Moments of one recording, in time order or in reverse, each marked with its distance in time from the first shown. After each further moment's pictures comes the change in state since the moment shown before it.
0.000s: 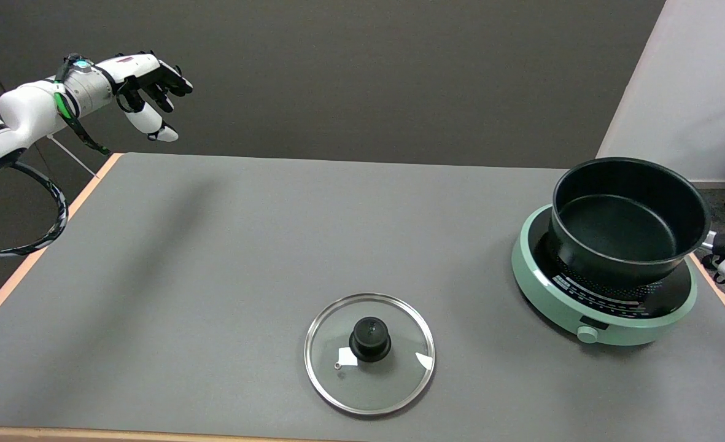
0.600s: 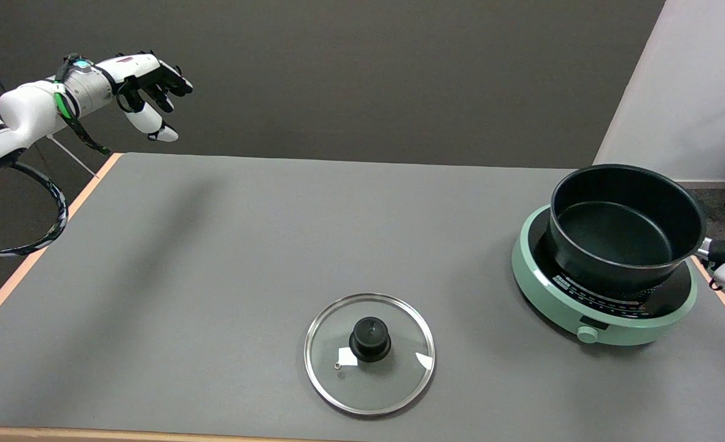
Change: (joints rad) arm -0.003 -0.002 -0.015 0.001 0.021 0.007 0.006
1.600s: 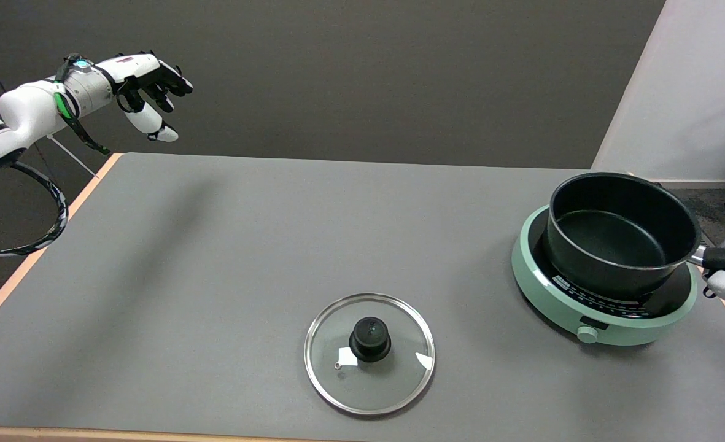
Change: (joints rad) arm 0.002 0.005 -0.024 -0.001 0.036 0.003 0.002
